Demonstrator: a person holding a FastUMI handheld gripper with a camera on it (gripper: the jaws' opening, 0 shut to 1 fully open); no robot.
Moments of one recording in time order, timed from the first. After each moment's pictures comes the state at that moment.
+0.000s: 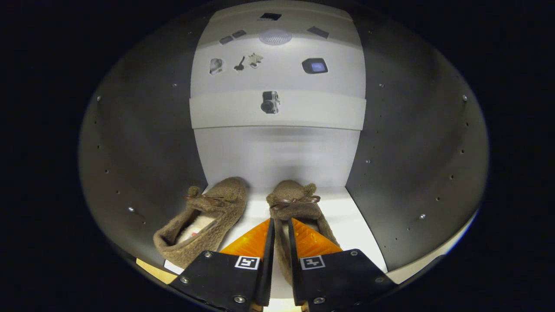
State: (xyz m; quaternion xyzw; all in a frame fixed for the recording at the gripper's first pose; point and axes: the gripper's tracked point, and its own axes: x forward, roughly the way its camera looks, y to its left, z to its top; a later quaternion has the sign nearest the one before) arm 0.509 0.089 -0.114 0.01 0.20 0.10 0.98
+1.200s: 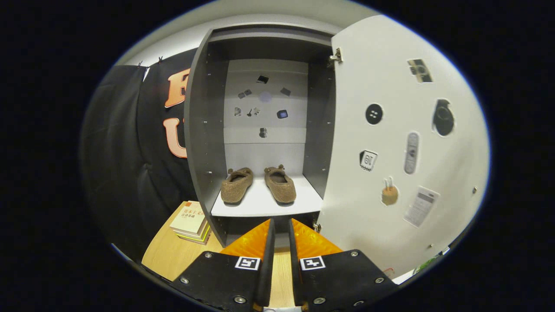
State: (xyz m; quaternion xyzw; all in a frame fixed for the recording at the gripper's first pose) arm 0.198 0.020 -0.072 0.02 0.13 0.01 0.99
